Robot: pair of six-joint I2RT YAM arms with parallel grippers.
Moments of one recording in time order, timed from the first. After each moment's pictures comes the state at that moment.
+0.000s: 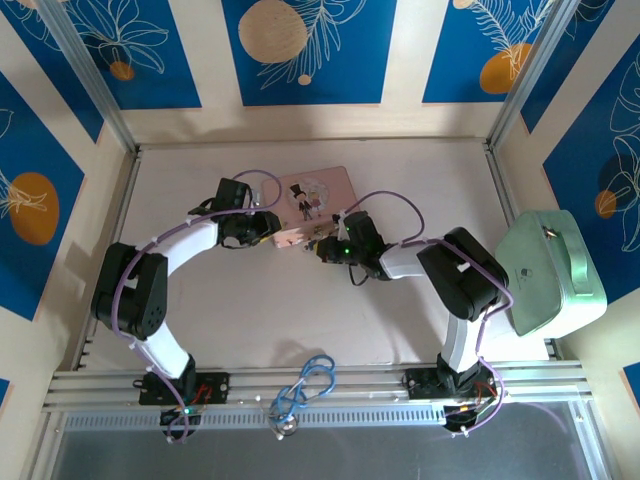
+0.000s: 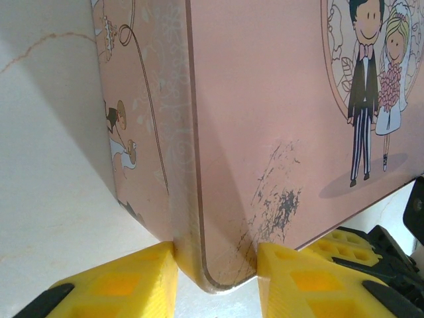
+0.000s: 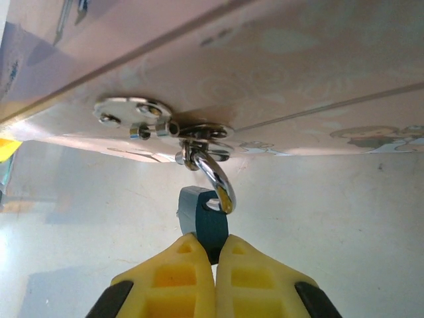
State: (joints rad) left arm -0.32 1.68 1.06 -0.32 0.40 -0.70; right arm 0.59 1.84 0.80 0.37 -0.32 0.67
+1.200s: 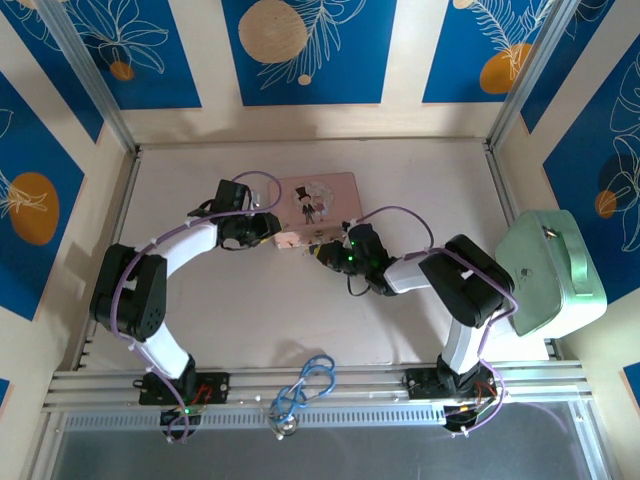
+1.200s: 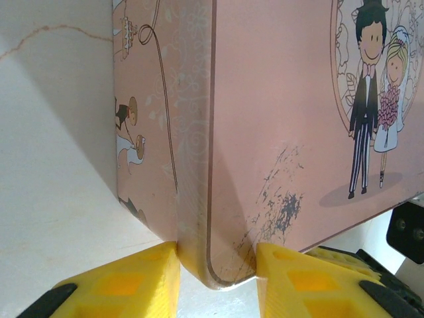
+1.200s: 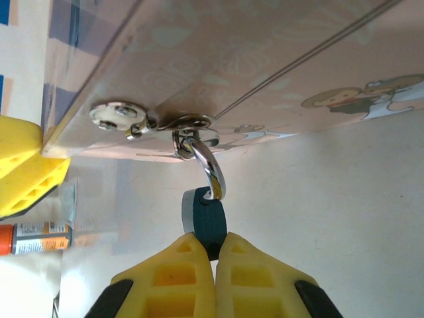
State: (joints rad) left arm -0.32 1.67 1.05 -0.31 0.41 -0.70; right arm 0.63 1.79 0.65 0.58 -0.27 1.00
